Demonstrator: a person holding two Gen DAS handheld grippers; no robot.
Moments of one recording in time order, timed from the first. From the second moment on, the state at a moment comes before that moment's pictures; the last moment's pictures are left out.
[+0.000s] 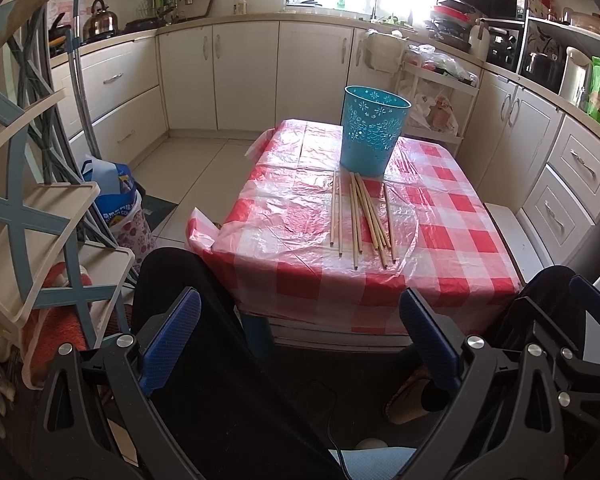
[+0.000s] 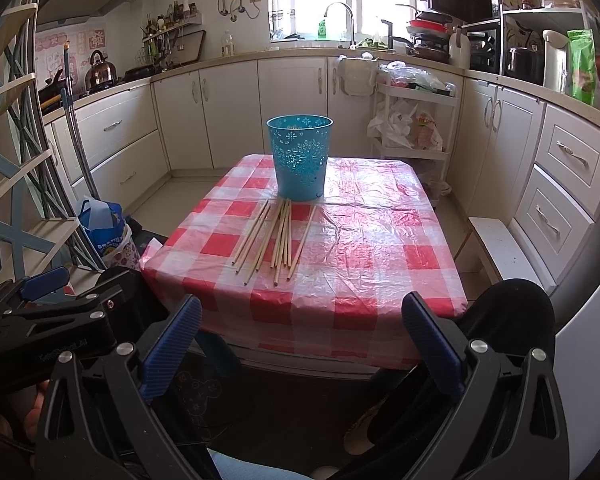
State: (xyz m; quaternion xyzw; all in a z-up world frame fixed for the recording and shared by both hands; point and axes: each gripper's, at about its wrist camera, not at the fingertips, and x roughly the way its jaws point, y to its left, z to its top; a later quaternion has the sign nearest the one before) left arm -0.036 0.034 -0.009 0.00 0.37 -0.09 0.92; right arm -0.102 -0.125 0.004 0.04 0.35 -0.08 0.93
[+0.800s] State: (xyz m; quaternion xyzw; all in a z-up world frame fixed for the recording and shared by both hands) left arm 0.111 0.002 -0.051 0.01 0.40 -0.09 0.91; right arm 0.005 -0.167 -0.039 0.06 0.38 -0.06 0.92
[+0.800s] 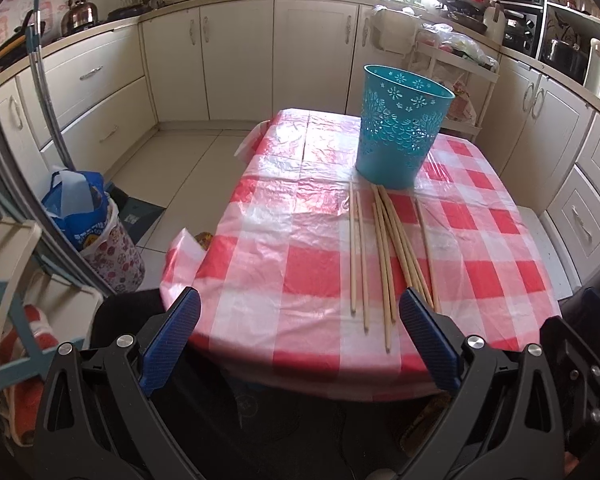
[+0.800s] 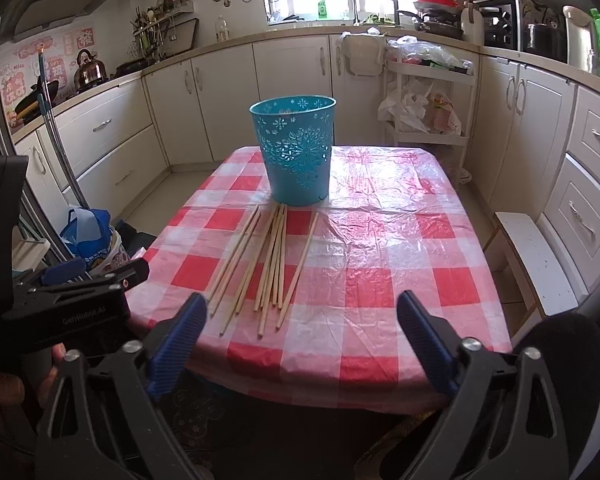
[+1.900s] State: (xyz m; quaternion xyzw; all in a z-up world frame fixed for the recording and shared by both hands) left arm 0.290 -0.082 -0.142 0.08 0.47 -0.16 0.87; right arm 0.188 -0.213 -0.141 0.07 0.46 -0.04 0.88
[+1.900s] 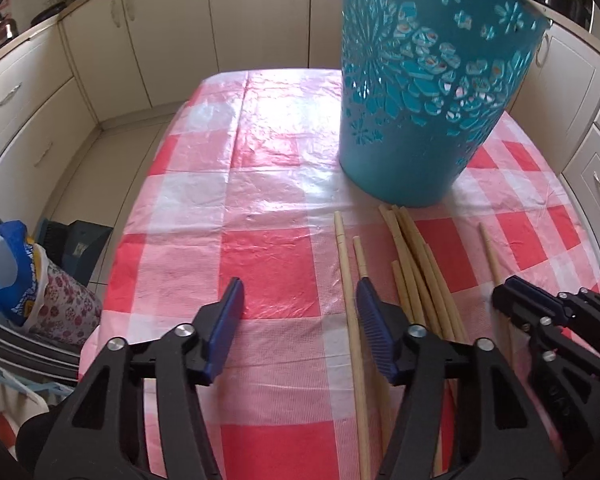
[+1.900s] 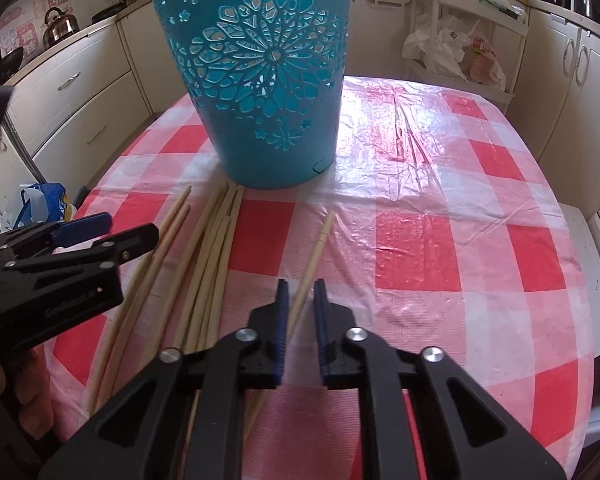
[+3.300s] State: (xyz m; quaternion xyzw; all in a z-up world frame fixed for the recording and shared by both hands) left arm 0.250 -0.045 0.075 -0.06 0.23 -0.30 0.92; right arm 0.131 -0.242 -0.142 0.17 0.45 -0.03 0.88
